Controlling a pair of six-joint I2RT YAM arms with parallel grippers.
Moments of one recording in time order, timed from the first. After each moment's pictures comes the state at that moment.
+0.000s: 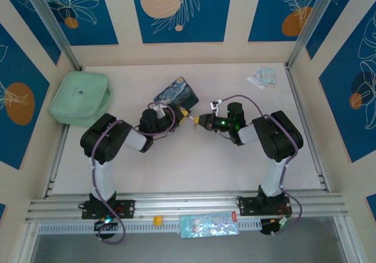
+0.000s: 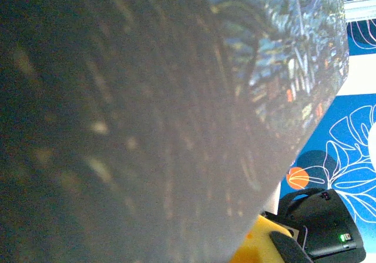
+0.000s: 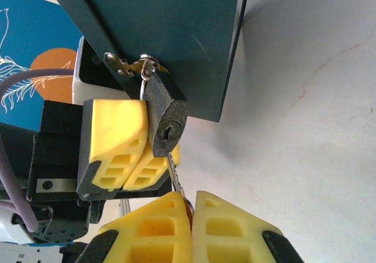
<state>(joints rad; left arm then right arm) -0.52 1.97 0.72 1.11 0.44 -1.37 0.33 1.89 0.68 0.85 -0.86 0.93</state>
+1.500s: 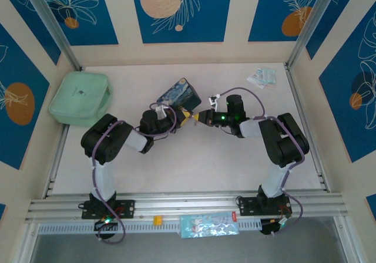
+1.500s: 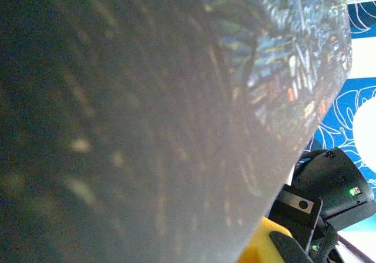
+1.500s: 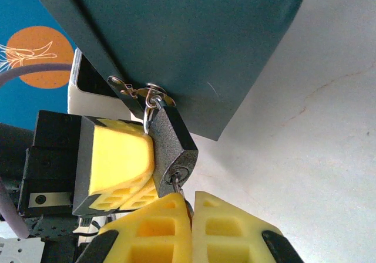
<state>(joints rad) -0.54 1.97 0.71 1.15 0.49 -1.40 0.33 1.80 0.79 0.51 -0.87 0.73</state>
